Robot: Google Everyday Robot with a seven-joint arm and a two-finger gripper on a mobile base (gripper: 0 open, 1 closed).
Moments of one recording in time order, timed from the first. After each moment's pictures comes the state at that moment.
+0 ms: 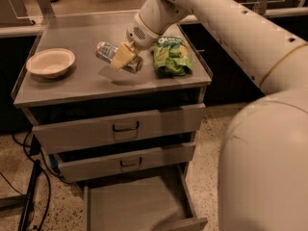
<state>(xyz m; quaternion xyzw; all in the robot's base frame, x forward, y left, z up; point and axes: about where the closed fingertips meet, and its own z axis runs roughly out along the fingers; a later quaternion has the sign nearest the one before) 0.666 0.091 0.886 -0.51 0.80 0.24 0.22</state>
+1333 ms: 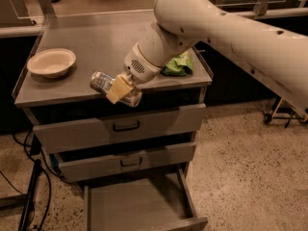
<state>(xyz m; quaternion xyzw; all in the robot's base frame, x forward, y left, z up) 0.559 0.087 0.856 -0.50 0.80 0.25 0.19</state>
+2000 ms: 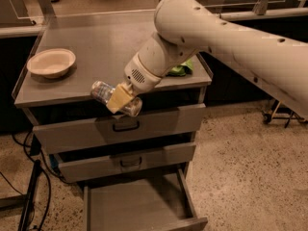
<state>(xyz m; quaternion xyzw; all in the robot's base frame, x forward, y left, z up) 0.539 0.089 0.842 -0.49 0.81 0.27 0.18</state>
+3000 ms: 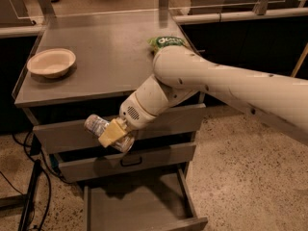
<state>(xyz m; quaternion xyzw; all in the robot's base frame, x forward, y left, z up) 0.479 0.111 0.771 -0.44 0.82 0.35 0.13</state>
